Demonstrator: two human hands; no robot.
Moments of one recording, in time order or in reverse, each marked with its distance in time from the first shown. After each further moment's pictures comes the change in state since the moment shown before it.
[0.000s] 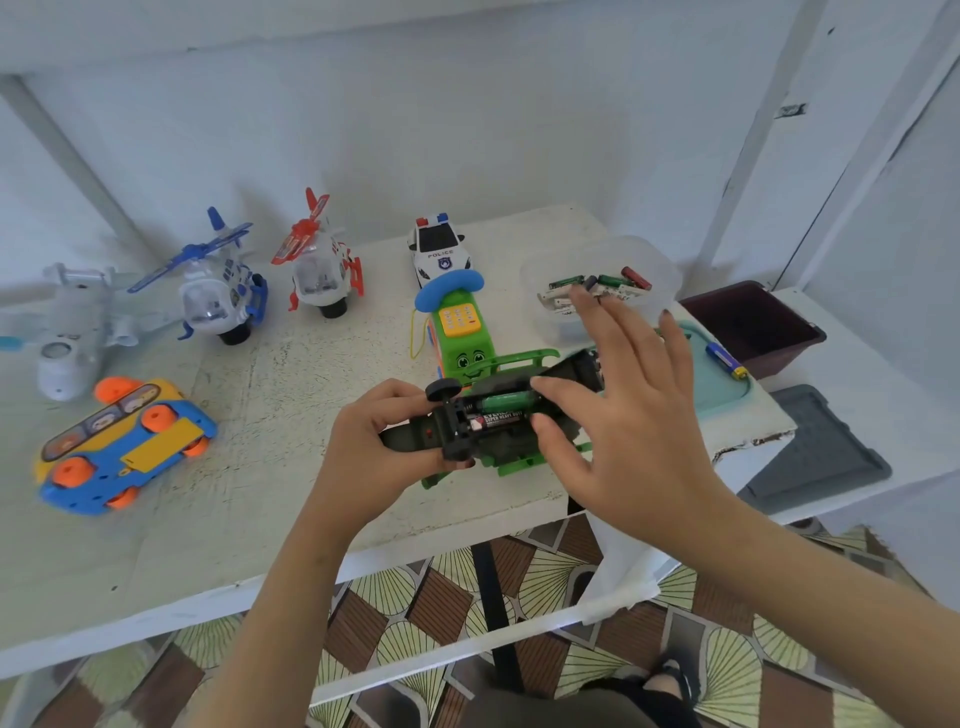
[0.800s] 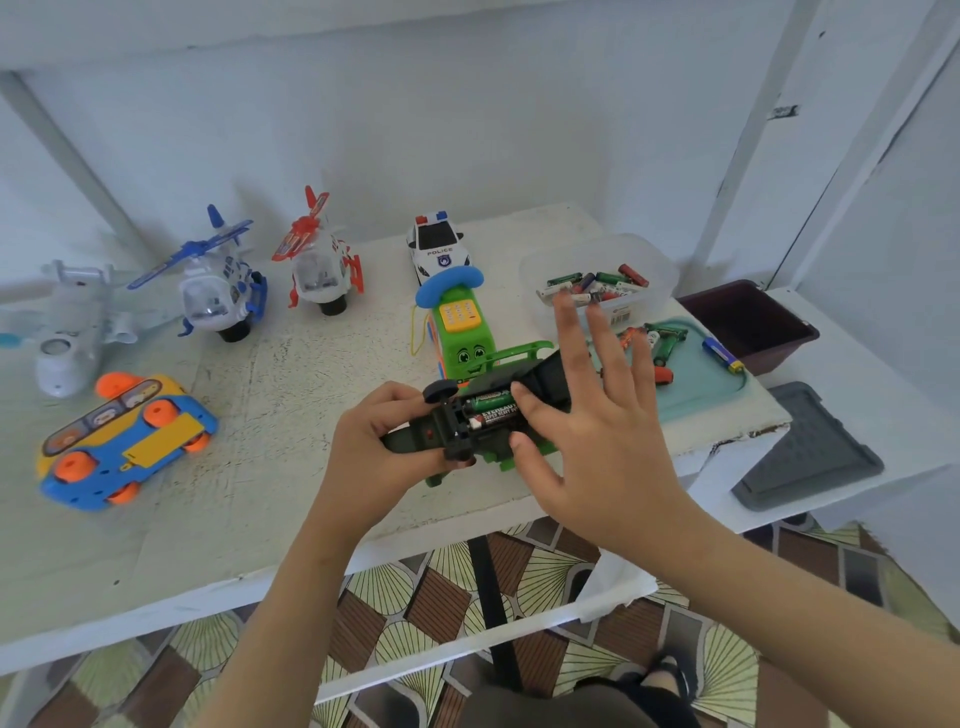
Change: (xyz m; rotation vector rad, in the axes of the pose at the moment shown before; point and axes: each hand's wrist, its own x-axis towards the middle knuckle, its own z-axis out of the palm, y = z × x) left_hand -0.009 0.001 0.003 -0.067 0.028 0.012; right_hand -0.014 -0.012 0.026 -0.027 -0.015 0.008
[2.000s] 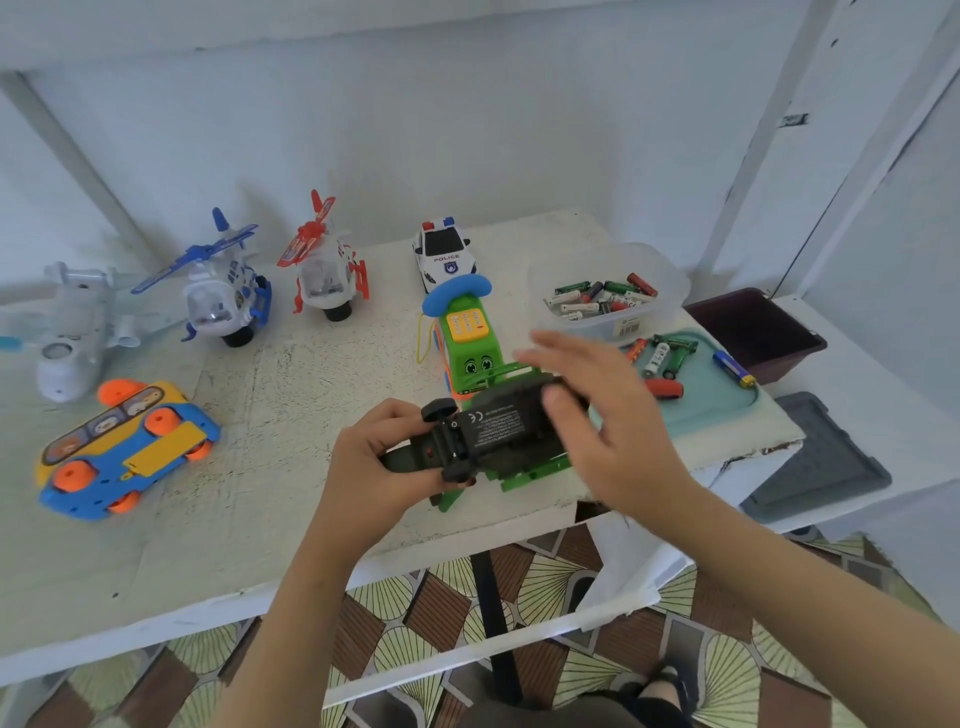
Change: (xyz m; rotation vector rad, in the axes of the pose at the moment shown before) left_hand 0.000 -0.013 -0.008 -0.030 -0.016 -0.064; right_hand 0.029 0.010 -0.005 0.656 -0.005 0.147
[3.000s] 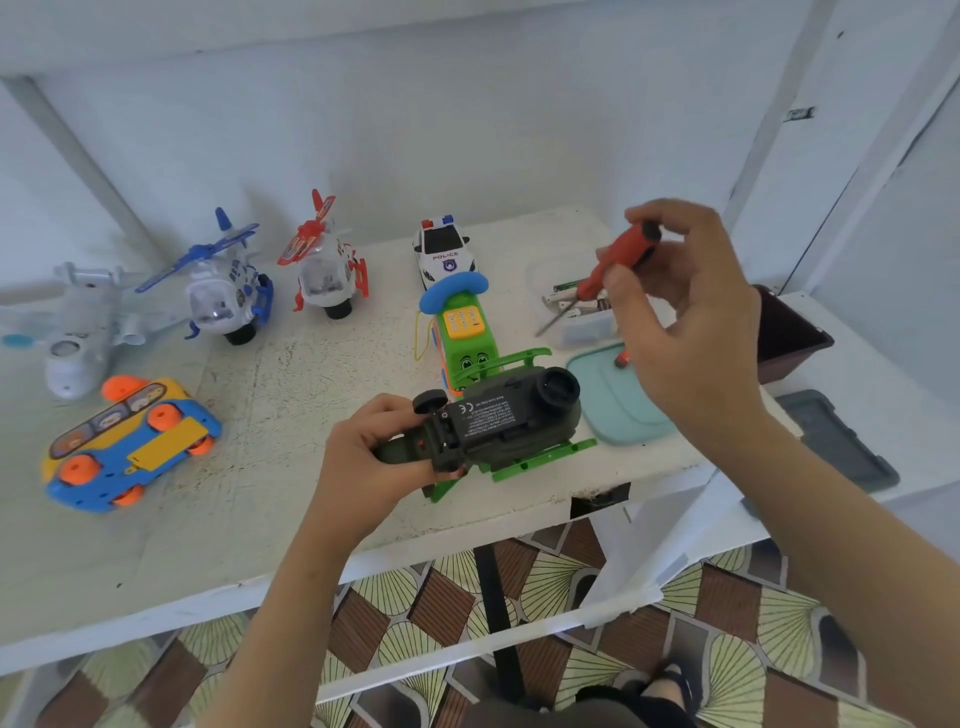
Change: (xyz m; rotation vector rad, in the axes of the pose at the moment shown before) left_hand 0.002 -0.003 0.002 -0.033 0.026 0.004; right_hand 0.038 -0.017 -0.050 0.175 0.328 -0.008
